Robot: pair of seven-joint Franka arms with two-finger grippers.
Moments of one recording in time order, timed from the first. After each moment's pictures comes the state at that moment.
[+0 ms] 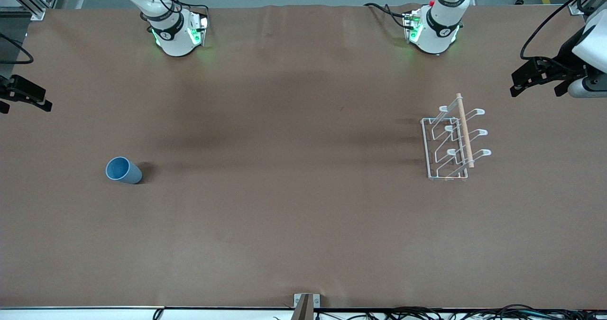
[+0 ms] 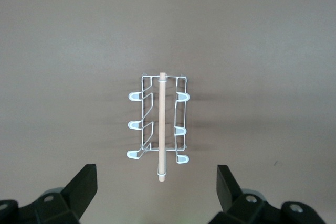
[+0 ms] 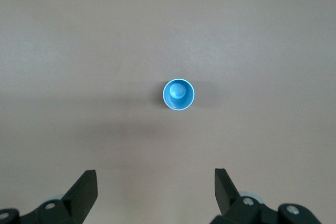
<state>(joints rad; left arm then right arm) 0.02 -0.07 -0.09 -1.61 -0.01 1.55 -0.08 -0.07 0.02 -0.05 -1.52 0.02 1.53 -0.15</state>
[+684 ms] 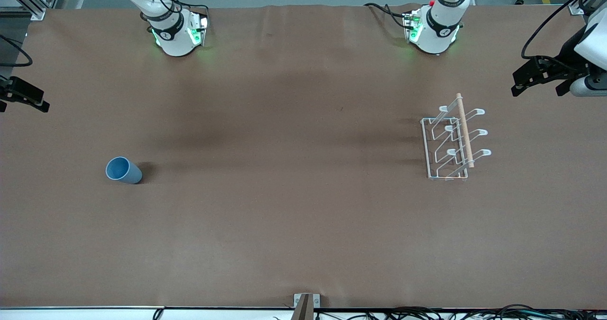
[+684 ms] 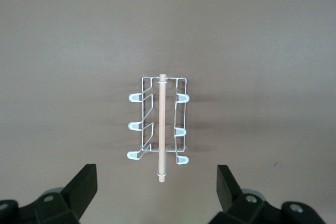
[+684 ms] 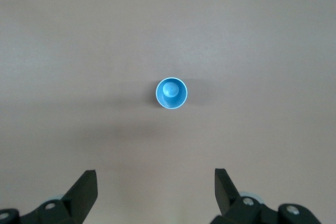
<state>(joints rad) 0.02 -0.07 -0.09 -1.60 -0.01 1.55 -0.08 -0.07 0.02 -0.05 -1.52 -0.01 1.53 -0.10</state>
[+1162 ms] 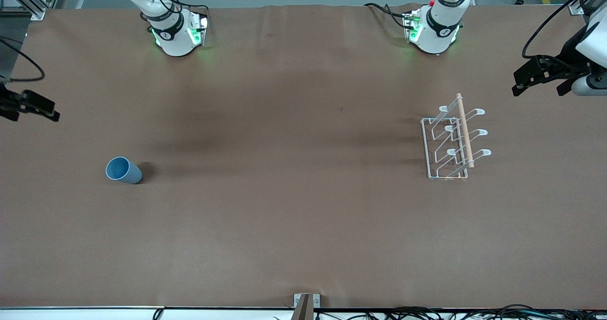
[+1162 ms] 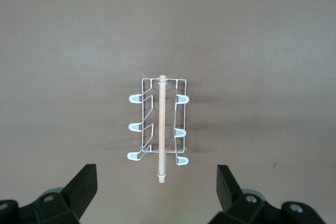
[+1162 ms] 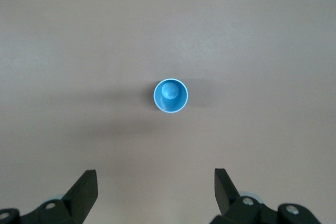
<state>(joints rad) 0.02 -0.07 -0.09 -1.59 -0.01 1.55 -0.08 -0.08 0.05 -0.05 -1.63 -0.01 1.66 -0.10</state>
